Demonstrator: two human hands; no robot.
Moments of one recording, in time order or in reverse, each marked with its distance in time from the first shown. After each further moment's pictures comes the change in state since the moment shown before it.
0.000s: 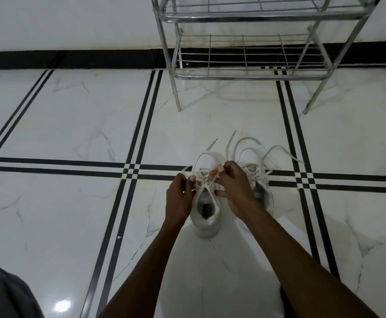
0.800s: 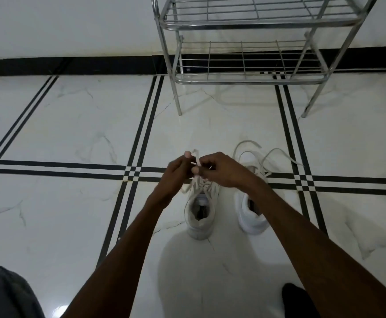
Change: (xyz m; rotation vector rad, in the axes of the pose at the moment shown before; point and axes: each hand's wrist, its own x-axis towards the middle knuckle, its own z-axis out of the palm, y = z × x) left_hand 0.023 0.071 -0.030 -0.113 -0.399 0.100; right_hand 0.005 -0.066 0.006 -0.828 -0.477 -0.366
